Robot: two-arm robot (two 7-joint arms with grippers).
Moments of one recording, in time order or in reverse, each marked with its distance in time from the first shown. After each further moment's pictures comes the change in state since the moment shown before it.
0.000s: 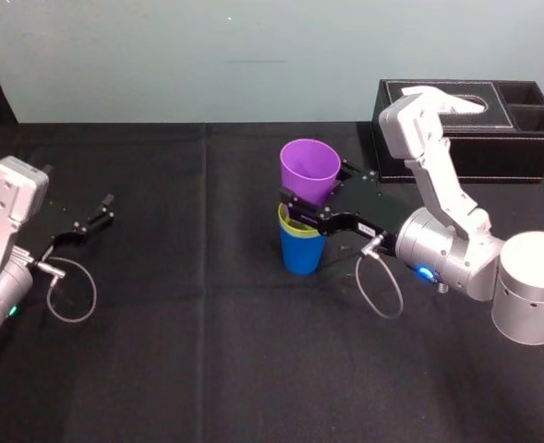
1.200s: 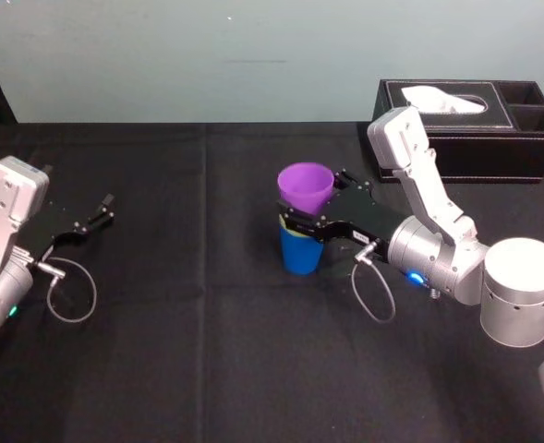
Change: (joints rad) left arm 0.000 0.000 0.000 0.000 0.000 0.000 0.000; right arm 0.021 -0.031 -0.013 0.087 -0.028 -0.025 -0.004
